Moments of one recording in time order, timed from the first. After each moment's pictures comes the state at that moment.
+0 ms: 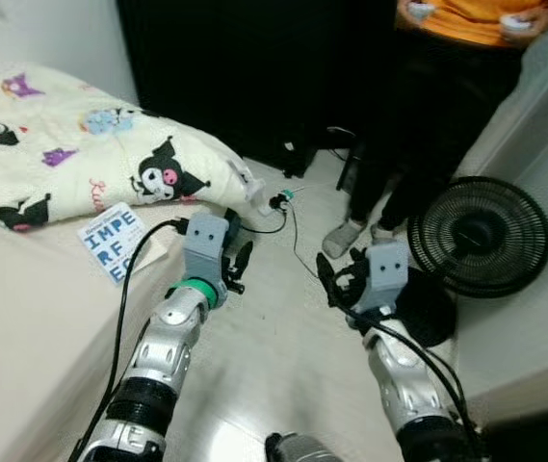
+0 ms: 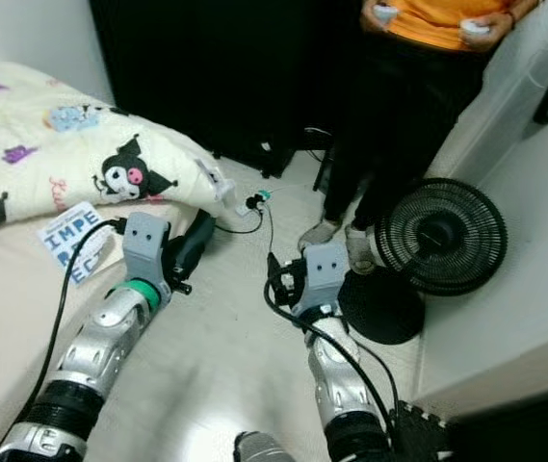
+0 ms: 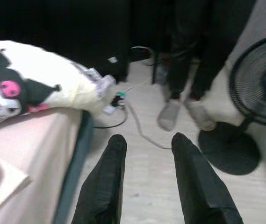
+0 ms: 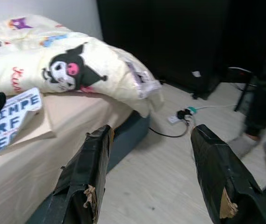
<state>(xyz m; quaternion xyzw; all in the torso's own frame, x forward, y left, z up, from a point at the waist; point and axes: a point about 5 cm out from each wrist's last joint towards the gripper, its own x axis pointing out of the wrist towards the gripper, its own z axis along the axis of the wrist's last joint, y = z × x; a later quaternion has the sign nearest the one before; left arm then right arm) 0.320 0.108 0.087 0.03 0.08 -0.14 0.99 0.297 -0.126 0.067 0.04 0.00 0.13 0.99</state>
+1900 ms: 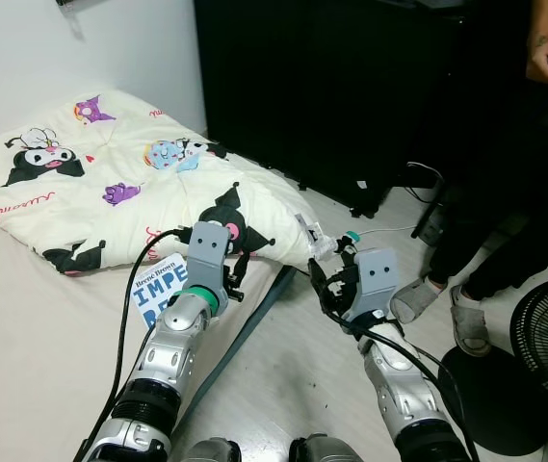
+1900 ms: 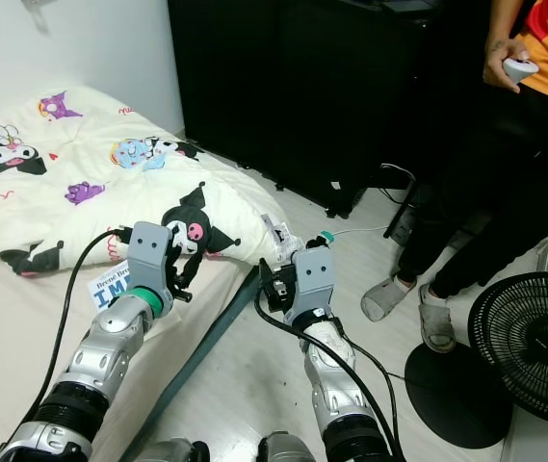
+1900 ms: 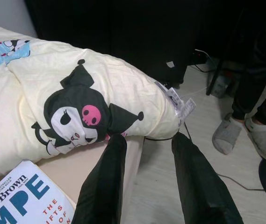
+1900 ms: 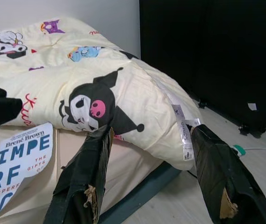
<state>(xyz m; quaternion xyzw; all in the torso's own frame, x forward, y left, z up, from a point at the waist) 0.320 0.107 0.075 0.02 0.10 -0.14 0.99 0.293 -0.121 0.062 0.02 0.01 0.14 0.99</state>
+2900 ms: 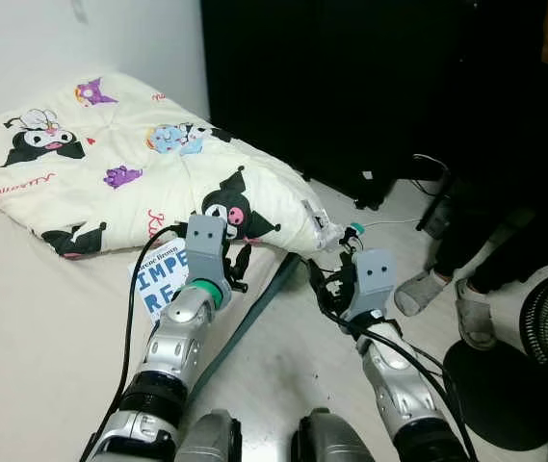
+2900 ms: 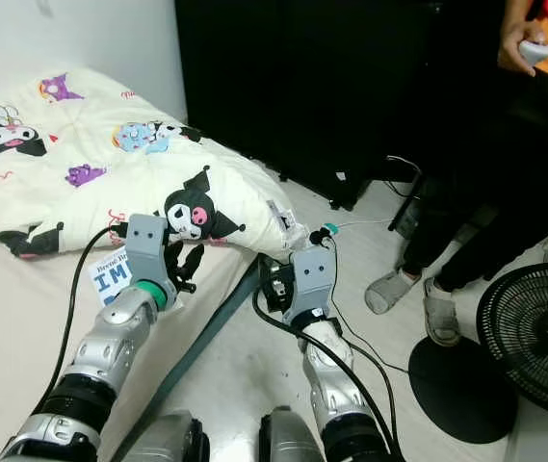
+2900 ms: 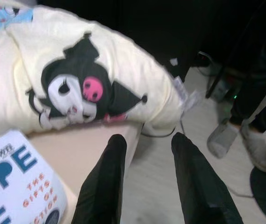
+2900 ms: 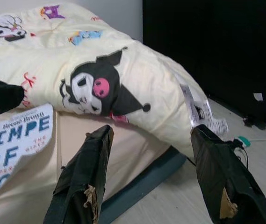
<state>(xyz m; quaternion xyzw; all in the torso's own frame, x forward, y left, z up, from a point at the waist) 0.327 0.105 0.079 -0.03 0.11 -0.12 0.99 0.296 -0.121 0.063 0.02 0.00 0.13 0.99</state>
